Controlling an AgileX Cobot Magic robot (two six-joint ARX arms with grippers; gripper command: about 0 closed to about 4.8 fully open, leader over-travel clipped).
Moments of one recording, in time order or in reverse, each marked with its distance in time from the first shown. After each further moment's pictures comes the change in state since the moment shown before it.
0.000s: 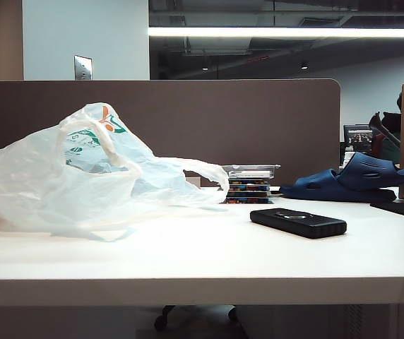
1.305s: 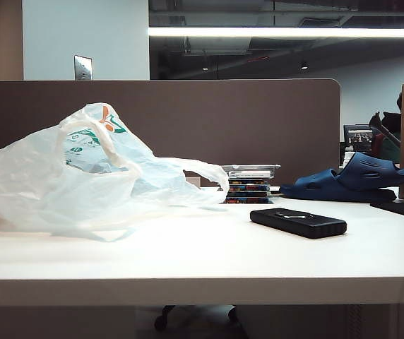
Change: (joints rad) left arm 0.000 0.001 0.008 0.026 0.001 -0.002; right arm 0.000 0.000 0.000 0.000 -0.006 0.025
